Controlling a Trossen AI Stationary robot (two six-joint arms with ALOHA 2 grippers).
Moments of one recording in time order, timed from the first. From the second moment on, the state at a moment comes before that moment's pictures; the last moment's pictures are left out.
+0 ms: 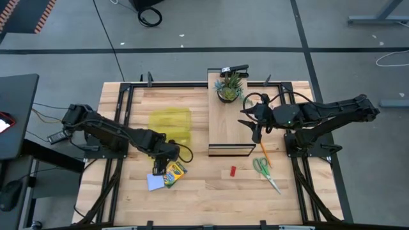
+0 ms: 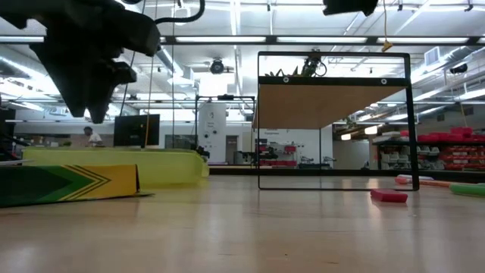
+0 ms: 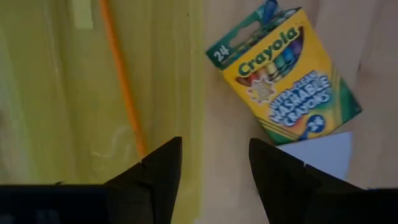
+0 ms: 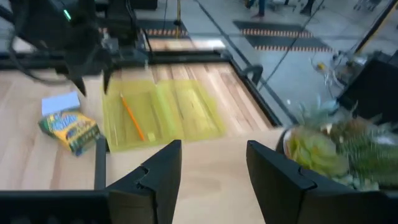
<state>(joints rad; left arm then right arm) -0.29 1.48 1.04 -0.96 -0.03 -0.36 0.19 0.97 1.00 -0.49 0.50 0.09</state>
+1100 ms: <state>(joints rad) -0.41 1.48 1.14 -1.00 -0.08 -0.52 0.28 0.90 0.74 -1.11 0.54 1.04</state>
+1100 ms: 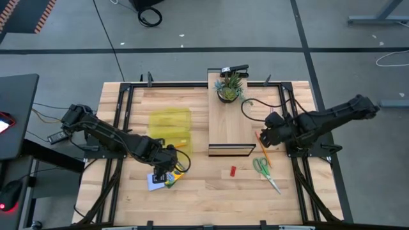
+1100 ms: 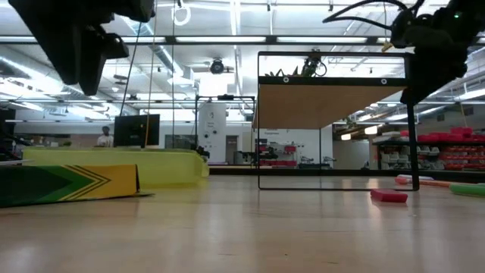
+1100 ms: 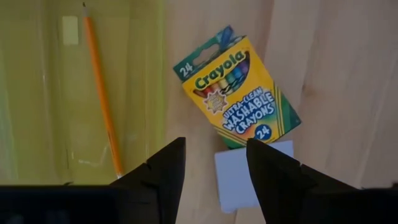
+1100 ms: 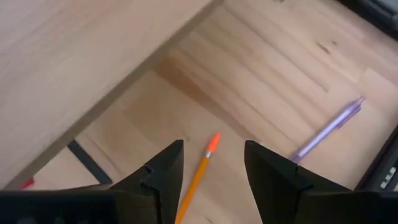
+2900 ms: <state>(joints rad) -0.43 1.48 1.19 -1.05 -0.14 -0.43 0.55 1.11 0.34 -0.66 0.46 1.48</state>
